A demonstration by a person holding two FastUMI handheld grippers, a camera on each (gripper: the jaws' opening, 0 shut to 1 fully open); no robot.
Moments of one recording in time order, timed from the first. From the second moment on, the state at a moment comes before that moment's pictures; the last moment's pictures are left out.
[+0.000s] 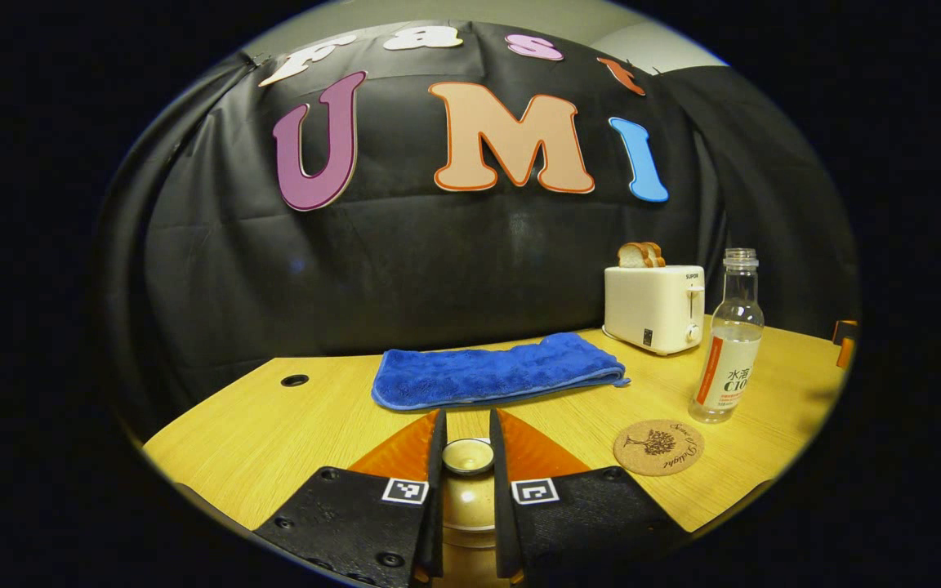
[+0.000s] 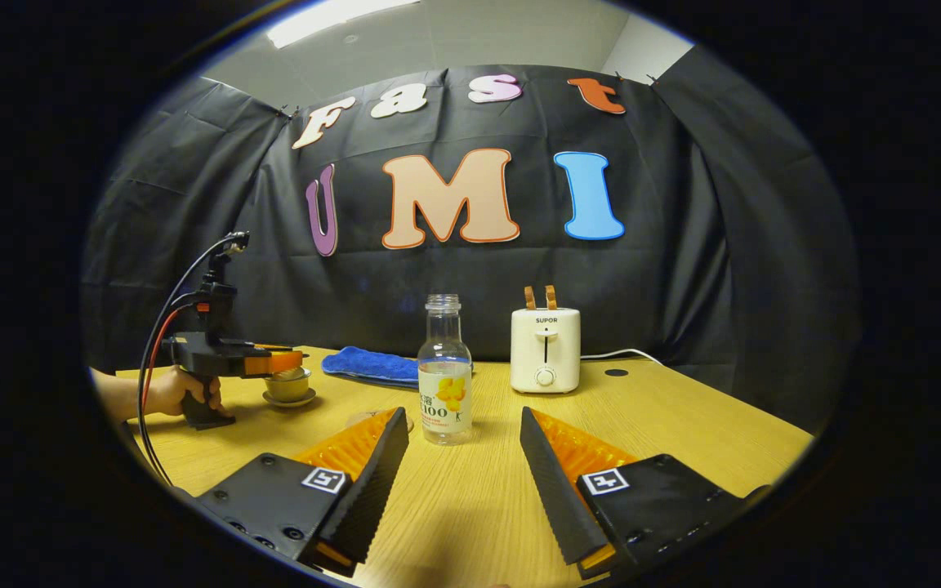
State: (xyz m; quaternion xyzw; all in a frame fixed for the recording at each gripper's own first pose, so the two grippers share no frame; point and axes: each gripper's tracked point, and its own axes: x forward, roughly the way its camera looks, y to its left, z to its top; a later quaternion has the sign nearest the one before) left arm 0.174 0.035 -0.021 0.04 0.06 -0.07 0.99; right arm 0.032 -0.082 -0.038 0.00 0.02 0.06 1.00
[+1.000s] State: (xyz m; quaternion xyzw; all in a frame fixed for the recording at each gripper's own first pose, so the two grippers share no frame) left arm 0.170 0.044 -0.015 0.02 0.05 -0.06 1.00; right arm 0.029 -0.082 -0.034 0.00 0.02 0.06 1.00
